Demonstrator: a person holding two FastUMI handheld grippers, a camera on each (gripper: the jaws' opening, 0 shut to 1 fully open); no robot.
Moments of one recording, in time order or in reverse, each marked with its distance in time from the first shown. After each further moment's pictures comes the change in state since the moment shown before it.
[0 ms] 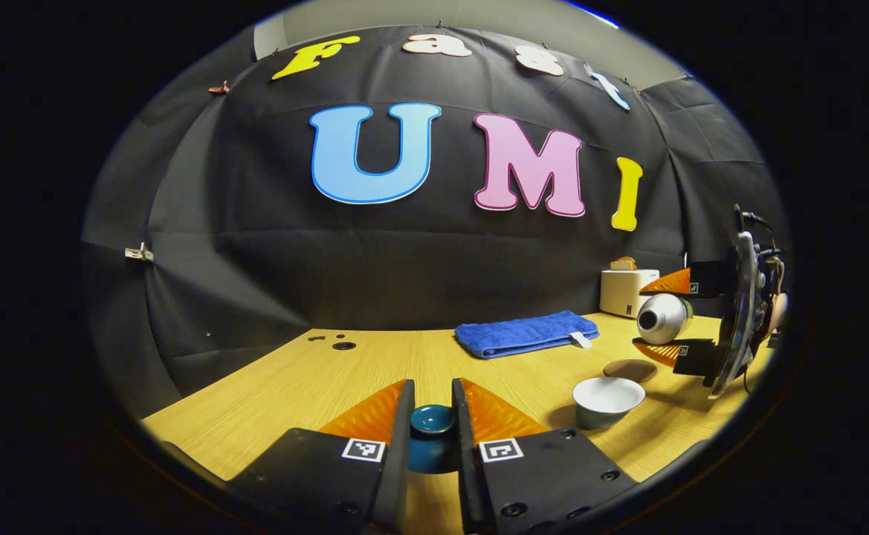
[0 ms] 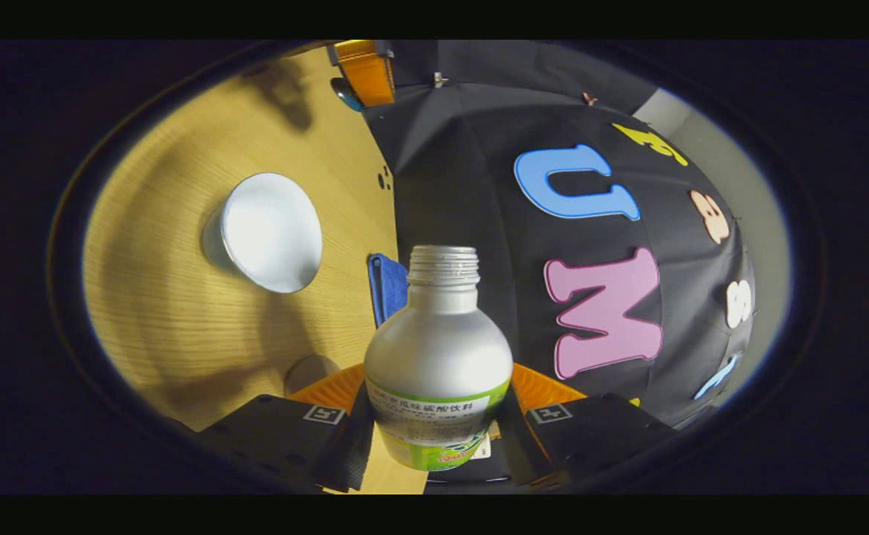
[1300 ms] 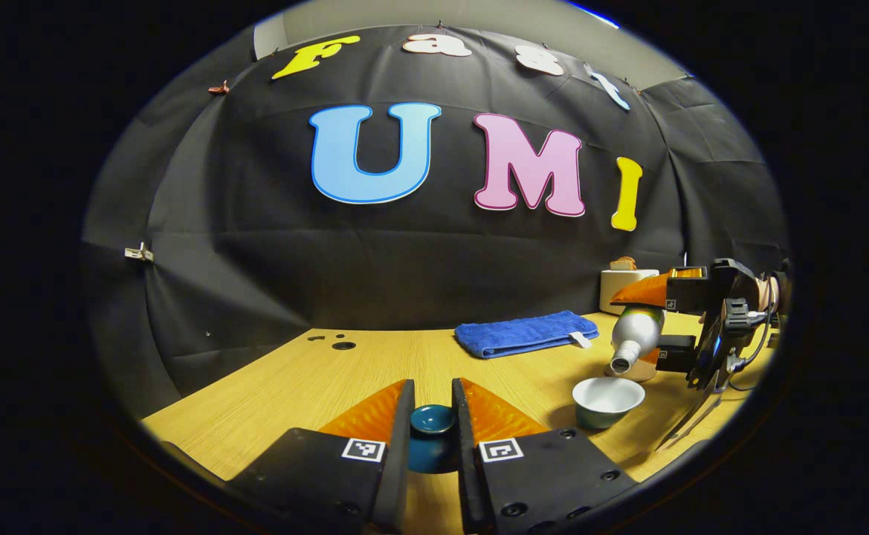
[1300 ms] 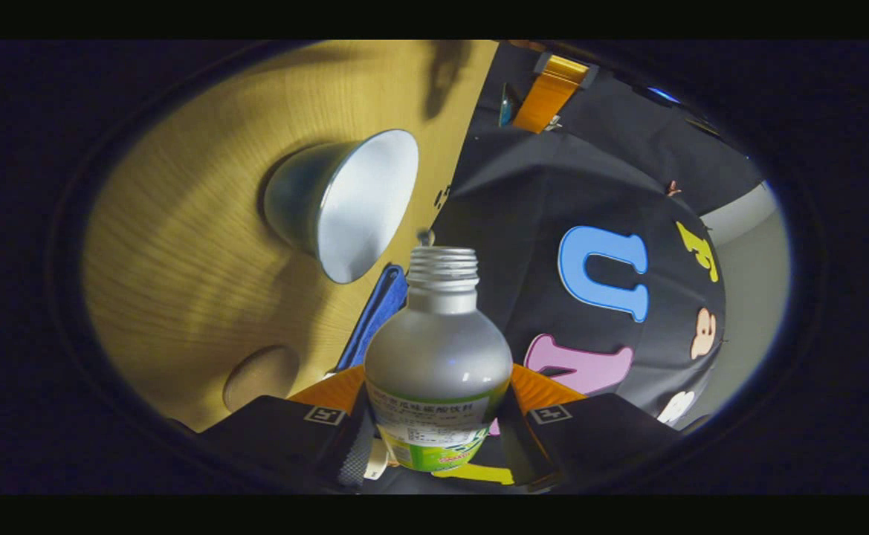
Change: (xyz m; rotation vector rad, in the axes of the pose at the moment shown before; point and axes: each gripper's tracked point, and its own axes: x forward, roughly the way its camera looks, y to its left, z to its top) left arm -0.001 0.000 0.000 0.001 0.000 -0.001; right arm 0.033 0.007 0.020 -0.493 -0.150 -0.036
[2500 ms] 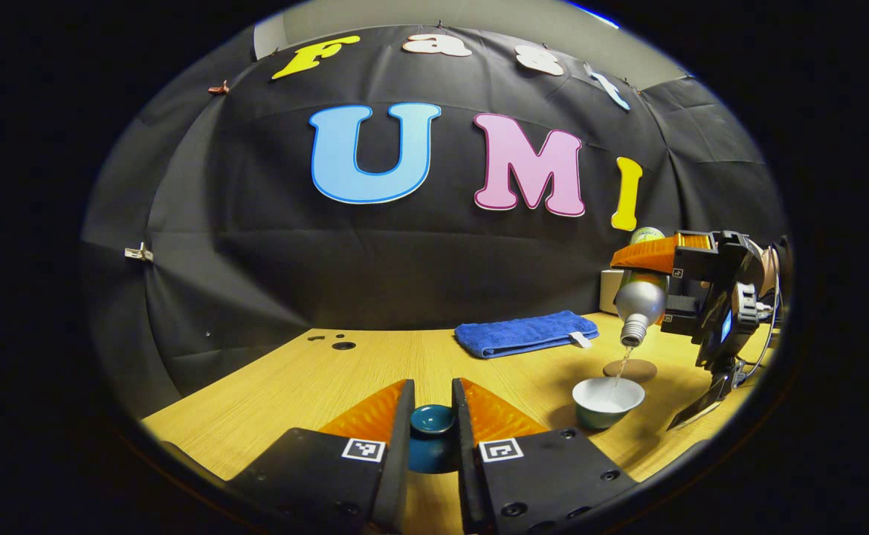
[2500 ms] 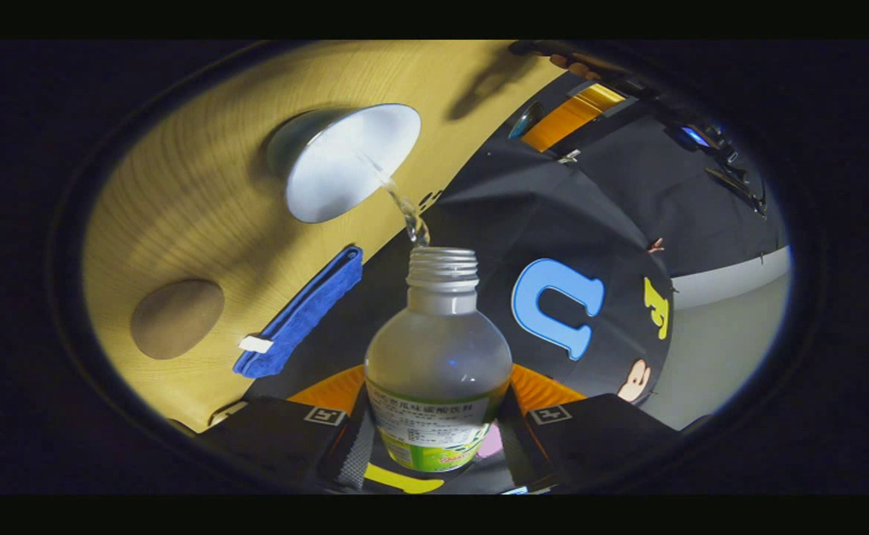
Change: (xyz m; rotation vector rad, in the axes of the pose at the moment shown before) left arm 0.000 0.000 -0.001 0.000 -0.001 0.000; right arm -0.002 -0.055 -0.002 -0.275 -0.053 -0.149
